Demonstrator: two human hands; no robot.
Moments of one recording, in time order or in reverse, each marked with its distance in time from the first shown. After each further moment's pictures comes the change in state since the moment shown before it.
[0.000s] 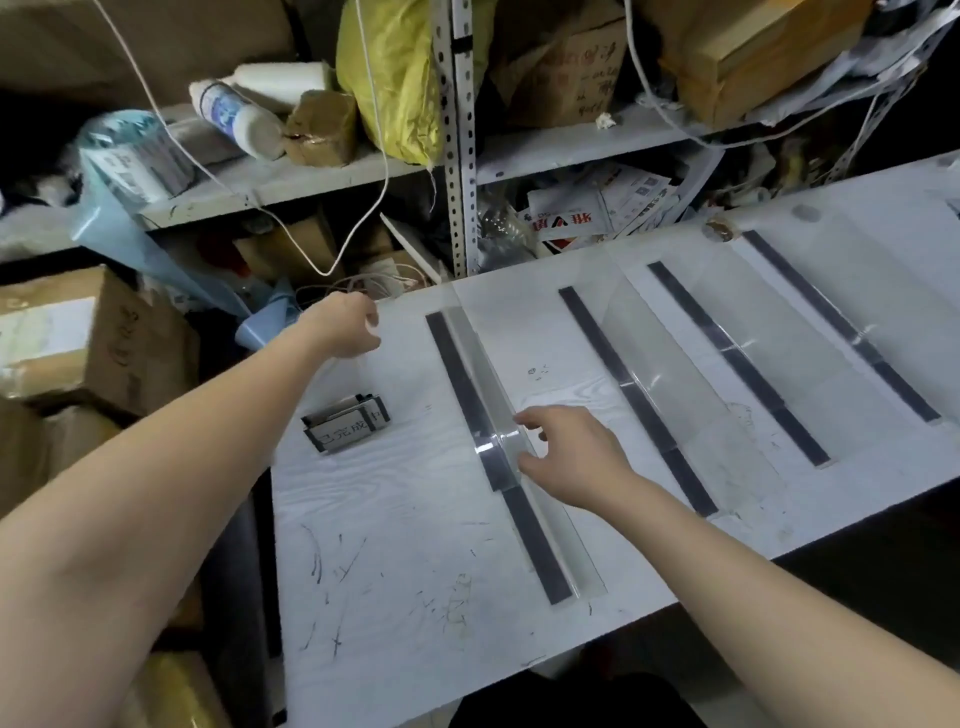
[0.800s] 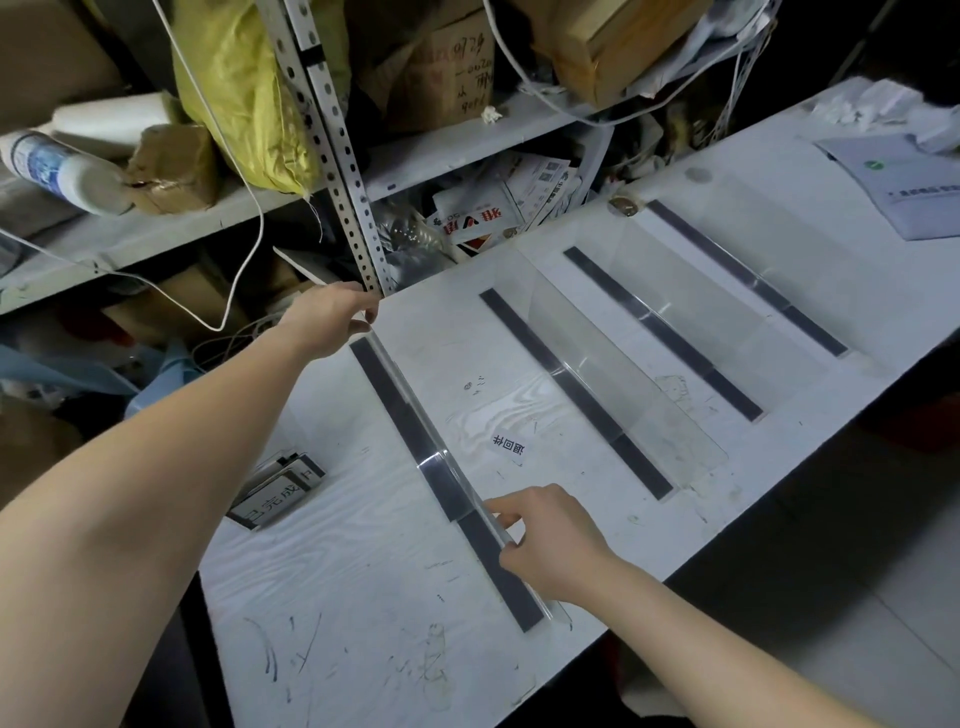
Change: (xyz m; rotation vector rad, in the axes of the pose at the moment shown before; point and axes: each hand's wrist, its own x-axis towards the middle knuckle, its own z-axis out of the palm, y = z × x) left_hand 0.098 0.069 -0.001 0.211 0.162 0.560; right_hand -0.033 0.035 0.043 0.176 -0.115 0.216
